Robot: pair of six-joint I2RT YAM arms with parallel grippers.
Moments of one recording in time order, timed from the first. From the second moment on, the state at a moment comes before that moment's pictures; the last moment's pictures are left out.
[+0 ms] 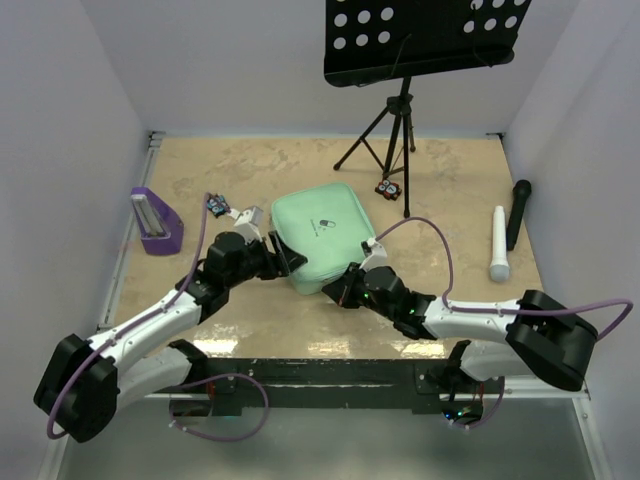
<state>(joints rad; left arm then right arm) -0.56 1.03 0.50 0.13 0.16 -0.77 0.99 1.28 0.39 0.46 0.16 0.97</state>
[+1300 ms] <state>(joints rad) -0.78 1.30 0.42 0.53 0.33 -0.78 0.99 1.20 0.35 0.46 0.13 0.83</state>
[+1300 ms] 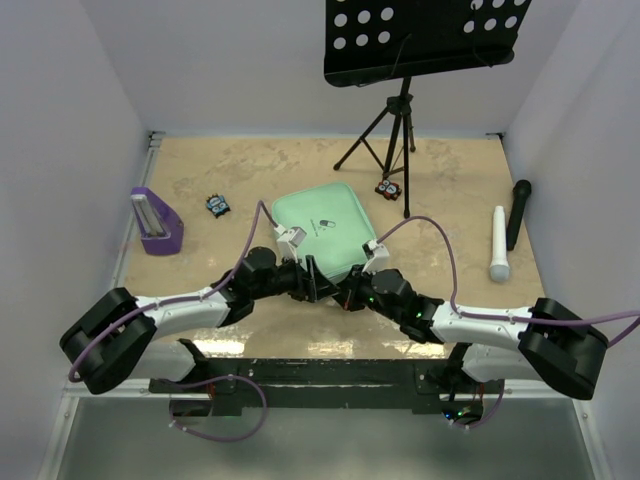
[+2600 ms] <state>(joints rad) -0.79 1.31 0.39 0.61 0.28 -0.86 0.99 1.26 0.35 0.51 0.11 0.84</state>
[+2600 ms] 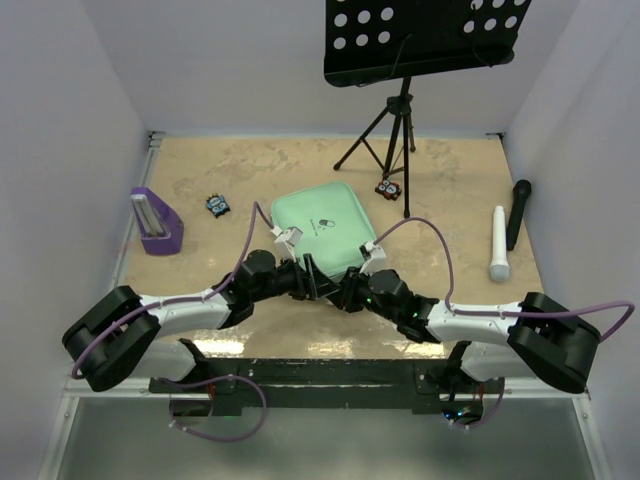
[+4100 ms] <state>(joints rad) -0.80 1.25 0.44 0.42 0.12 -0.95 0.99 1.21 0.39 0.37 0.21 0.85</state>
